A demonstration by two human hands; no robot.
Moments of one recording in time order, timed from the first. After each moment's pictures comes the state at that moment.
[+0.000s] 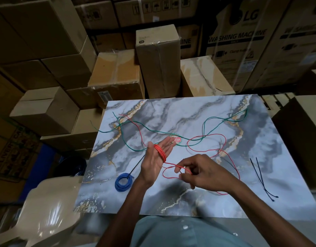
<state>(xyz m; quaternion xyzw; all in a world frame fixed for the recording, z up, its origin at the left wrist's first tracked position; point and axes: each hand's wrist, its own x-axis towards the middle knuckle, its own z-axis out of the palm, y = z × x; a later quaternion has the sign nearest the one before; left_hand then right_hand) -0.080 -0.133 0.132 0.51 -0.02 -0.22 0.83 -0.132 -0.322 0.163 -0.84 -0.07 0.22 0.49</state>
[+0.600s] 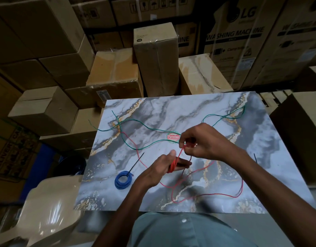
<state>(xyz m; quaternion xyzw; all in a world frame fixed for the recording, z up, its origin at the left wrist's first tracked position) -0.093 -0.135 0.128 0.64 -0.13 -0.38 0.65 -0.078 -0.338 0.204 -0.95 -0.17 0.06 0.27</state>
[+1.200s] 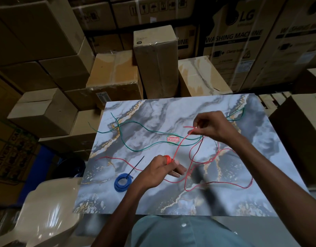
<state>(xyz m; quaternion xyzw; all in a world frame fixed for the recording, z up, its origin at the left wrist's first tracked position) -0.087 -0.132 0.127 0.73 -0.14 -0.31 0.59 -0.035 -0.393 0.178 -0.93 -0.11 -0.01 0.36</state>
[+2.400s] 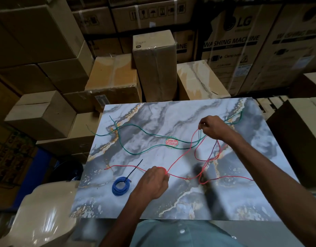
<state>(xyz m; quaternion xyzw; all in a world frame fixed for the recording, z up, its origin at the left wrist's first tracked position) -0.101 -0.118 0.099 0.94 -0.24 -0.16 0.18 0.013 -0.422 0.125 -0.97 0.02 0.08 0.23</state>
